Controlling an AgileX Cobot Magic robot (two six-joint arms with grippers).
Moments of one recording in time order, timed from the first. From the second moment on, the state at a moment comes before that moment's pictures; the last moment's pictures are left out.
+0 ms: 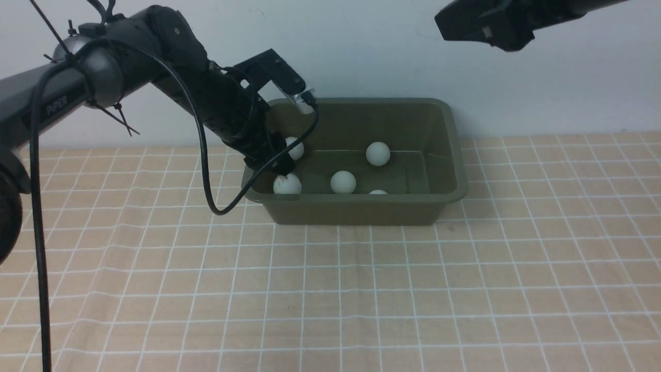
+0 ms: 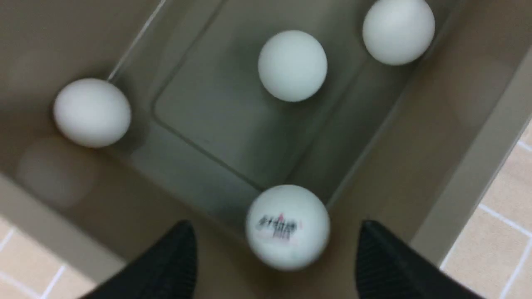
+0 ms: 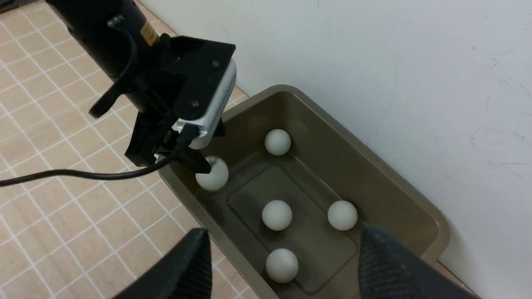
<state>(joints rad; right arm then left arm) 0.38 1.45 -1.62 0.35 0.95 -0.54 -0.19 2.10 -1.83 -0.47 0.97 0.97</state>
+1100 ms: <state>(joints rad) 0.38 0.54 -0.92 -0.15 0.79 -0.16 -0.13 1.85 -2.01 -0.58 1.06 0.86</state>
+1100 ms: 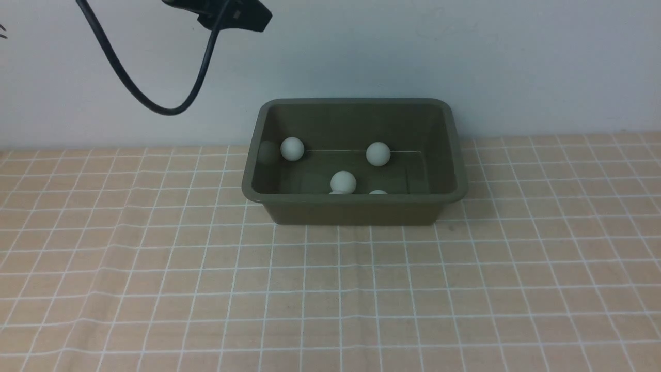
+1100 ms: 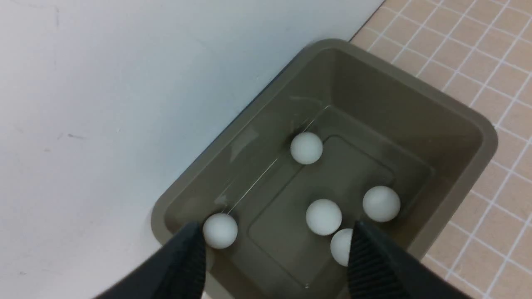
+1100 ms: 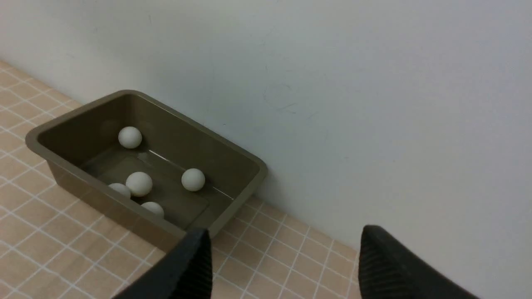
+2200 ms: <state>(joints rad) 0.38 0.29 -0.32 -0.10 0.48 -0.10 -0.13 1.85 -2.01 -0.68 1.19 0.86</state>
